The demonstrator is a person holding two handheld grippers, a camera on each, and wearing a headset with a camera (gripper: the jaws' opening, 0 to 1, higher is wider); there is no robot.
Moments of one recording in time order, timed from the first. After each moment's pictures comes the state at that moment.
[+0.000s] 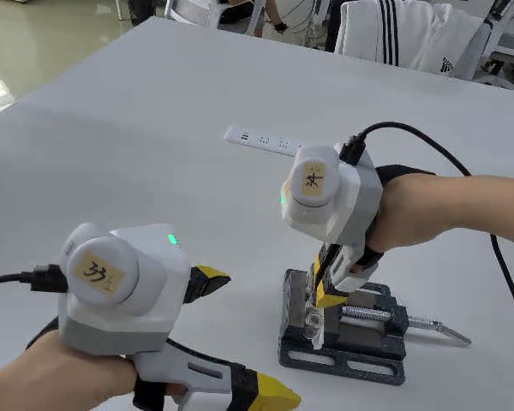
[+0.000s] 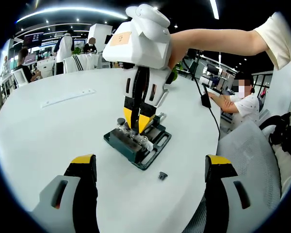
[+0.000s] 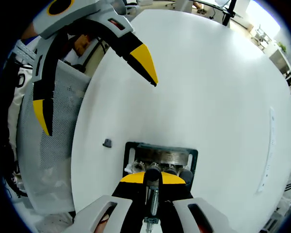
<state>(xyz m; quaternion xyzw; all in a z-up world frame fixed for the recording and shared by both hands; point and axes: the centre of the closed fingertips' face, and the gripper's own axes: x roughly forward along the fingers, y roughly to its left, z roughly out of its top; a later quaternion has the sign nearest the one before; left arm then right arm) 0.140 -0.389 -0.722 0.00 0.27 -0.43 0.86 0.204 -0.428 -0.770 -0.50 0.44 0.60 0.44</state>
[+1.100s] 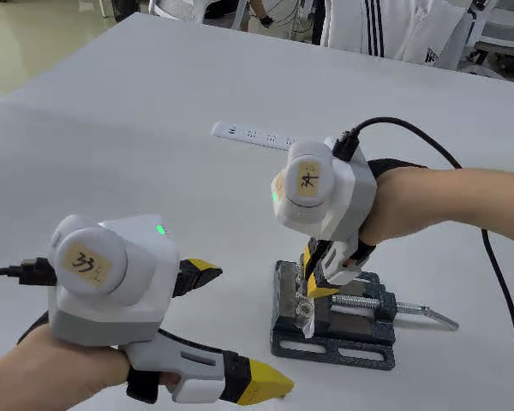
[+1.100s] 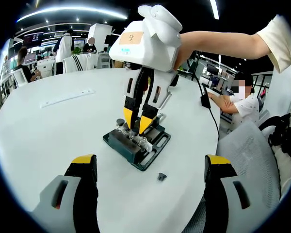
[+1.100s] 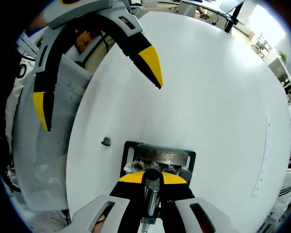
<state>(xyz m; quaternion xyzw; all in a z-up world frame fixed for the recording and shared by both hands) 0.139 -0.391 -0.719 0.00 0.27 -0.43 0.86 0.202 -0.428 -0.768 -0.52 0.40 0.61 0.45</state>
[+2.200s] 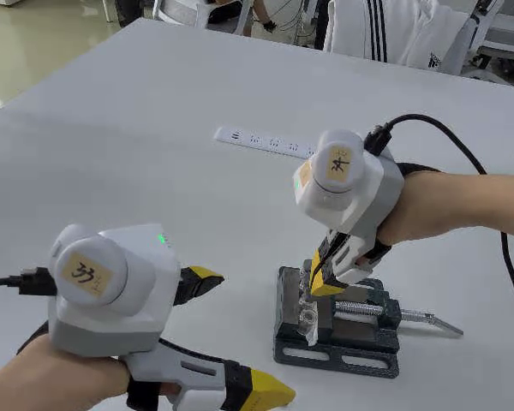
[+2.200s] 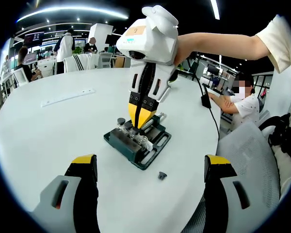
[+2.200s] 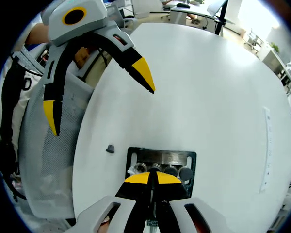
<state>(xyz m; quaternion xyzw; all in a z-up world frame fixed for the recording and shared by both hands) 0.138 -0.389 -0.720 0.00 0.27 -0.42 0.86 0.203 -0.426 -0.760 -0.46 0.41 0.63 0.48</state>
